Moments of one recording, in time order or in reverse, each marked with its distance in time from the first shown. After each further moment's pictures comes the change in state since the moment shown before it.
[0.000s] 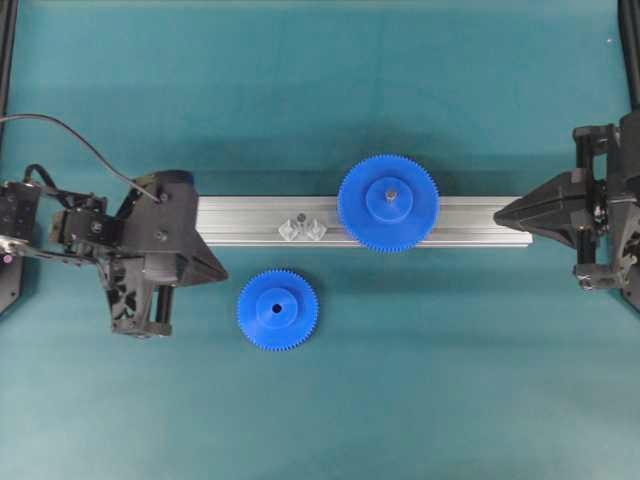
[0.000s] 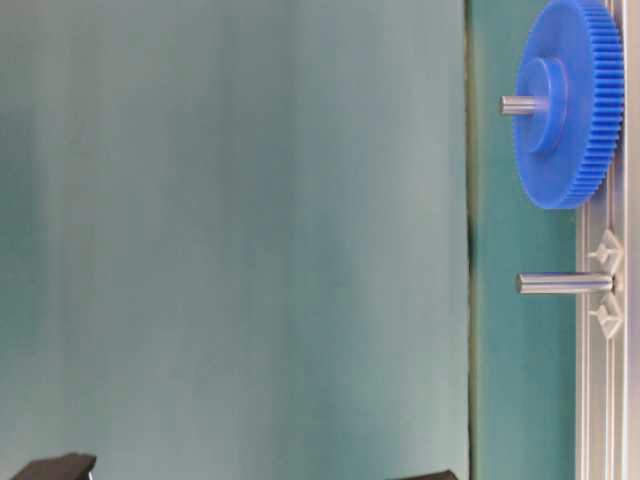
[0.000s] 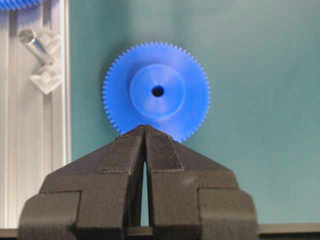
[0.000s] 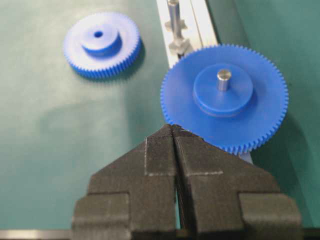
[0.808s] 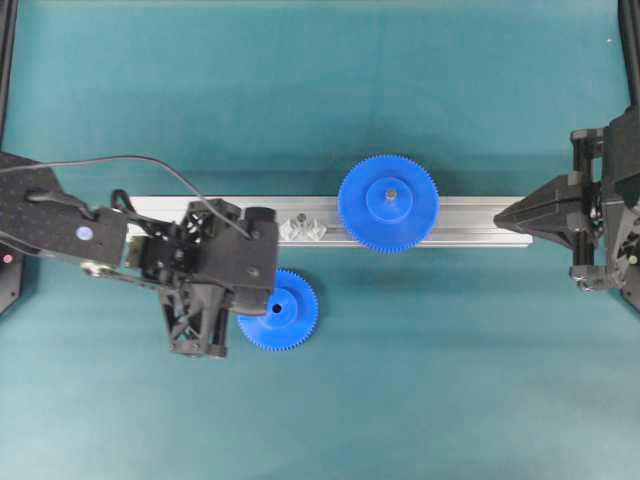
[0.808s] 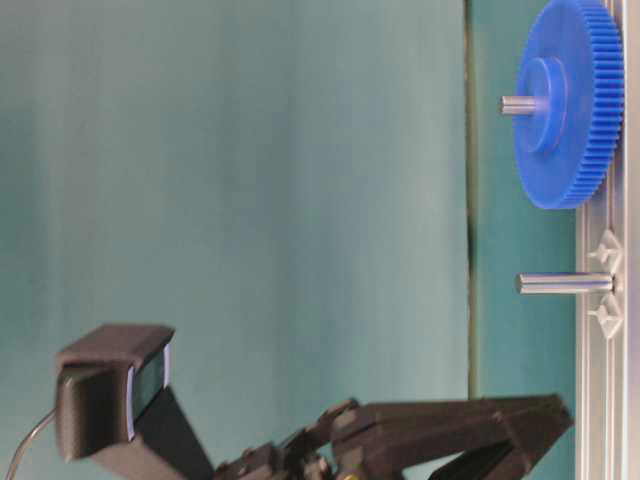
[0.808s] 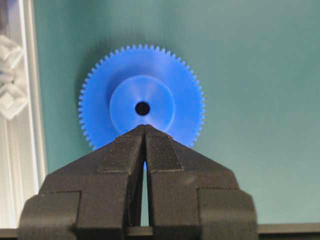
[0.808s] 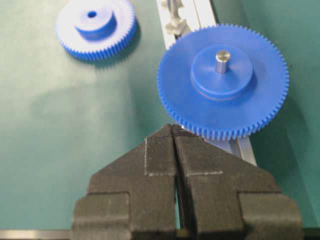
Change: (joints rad) left arm -0.031 0.249 -0.181 0.000 0.089 0.005; right arm -0.003 0.011 -0.002 0.002 0.032 0.000
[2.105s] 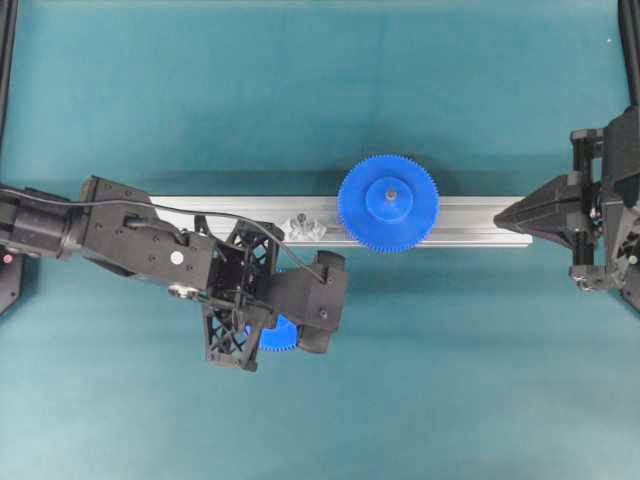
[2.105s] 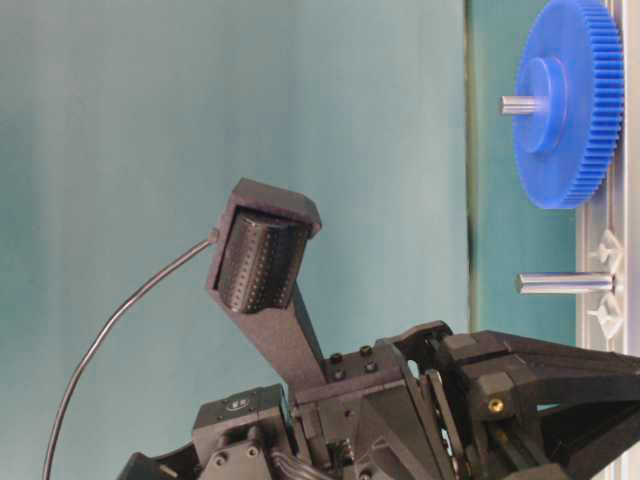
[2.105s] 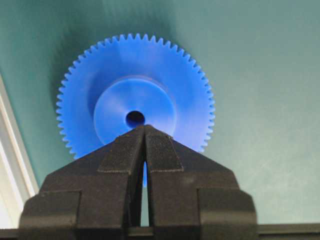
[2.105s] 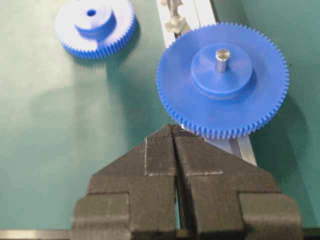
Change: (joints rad) left arm -0.014 0.232 -0.207 0.002 0.232 0.118; right arm 0.000 0.002 0.000 0.000 0.002 0.000
